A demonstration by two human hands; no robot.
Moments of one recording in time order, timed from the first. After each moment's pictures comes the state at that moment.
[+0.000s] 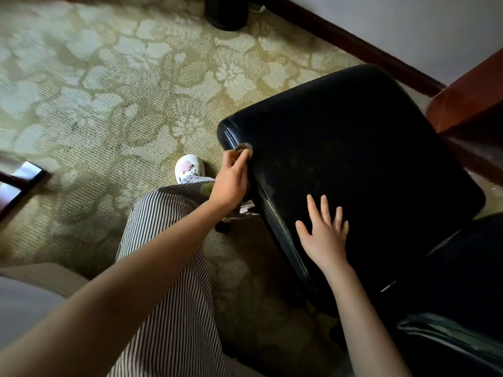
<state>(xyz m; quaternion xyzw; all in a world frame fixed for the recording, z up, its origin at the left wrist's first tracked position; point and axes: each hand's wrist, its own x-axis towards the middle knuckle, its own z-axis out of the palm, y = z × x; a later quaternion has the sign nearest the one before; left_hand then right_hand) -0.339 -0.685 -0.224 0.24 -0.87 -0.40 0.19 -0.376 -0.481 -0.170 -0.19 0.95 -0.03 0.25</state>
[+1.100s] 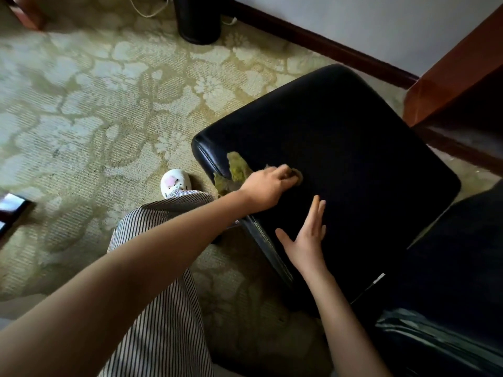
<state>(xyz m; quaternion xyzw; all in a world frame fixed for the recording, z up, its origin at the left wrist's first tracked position) -0.412 -0.631 -0.194 -0.09 -0.98 -0.15 -0.03 -0.370 -0.472 -0.182 -0.10 0.92 -0.32 0.21</state>
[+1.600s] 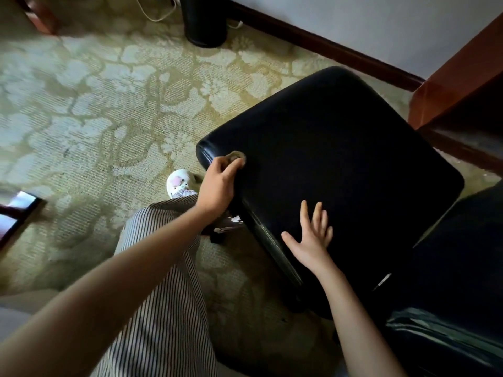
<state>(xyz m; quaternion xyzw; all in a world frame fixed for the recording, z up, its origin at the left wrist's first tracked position) -0.350 -0.686 -0.223 0.16 -0.92 -0.31 0.19 -0.383 -0.461 -0.184 -0.16 0.93 -0.15 0.29</state>
